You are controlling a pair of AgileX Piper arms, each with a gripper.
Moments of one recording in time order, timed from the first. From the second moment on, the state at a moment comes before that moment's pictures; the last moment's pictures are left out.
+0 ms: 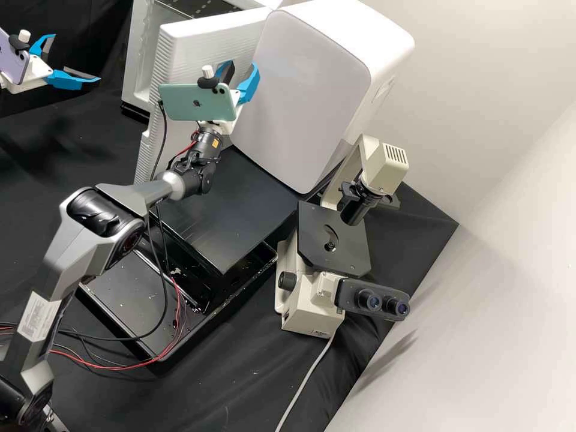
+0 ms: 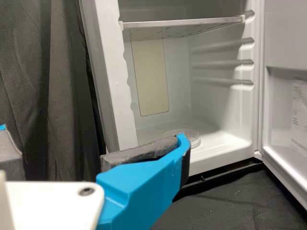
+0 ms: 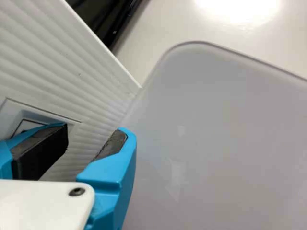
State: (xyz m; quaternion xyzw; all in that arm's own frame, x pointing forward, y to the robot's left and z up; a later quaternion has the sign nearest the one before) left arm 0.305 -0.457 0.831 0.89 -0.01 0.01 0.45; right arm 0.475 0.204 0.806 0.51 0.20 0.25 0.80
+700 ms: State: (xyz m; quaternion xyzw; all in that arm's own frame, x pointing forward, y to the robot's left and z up) left arm 0.305 -0.457 0.831 0.89 -0.01 0.01 0.45; right arm 0.483 0.264 0.783 0.46 0.27 0.30 0.79
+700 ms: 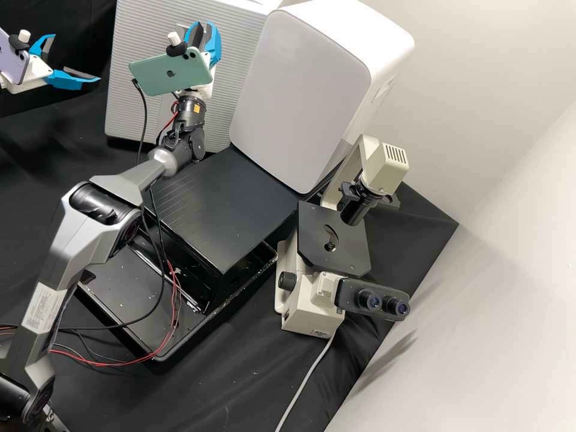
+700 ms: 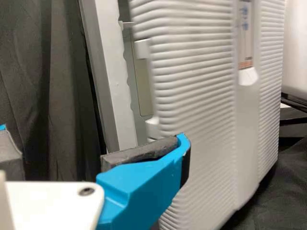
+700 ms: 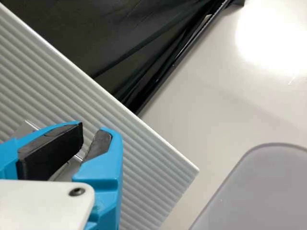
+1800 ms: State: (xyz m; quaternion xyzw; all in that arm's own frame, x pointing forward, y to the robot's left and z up) left arm 0.305 -0.457 0.831 0.89 -0.01 0.01 0.45; right arm 0.397 0.202 0.802 0.55 0.17 0.30 0.76
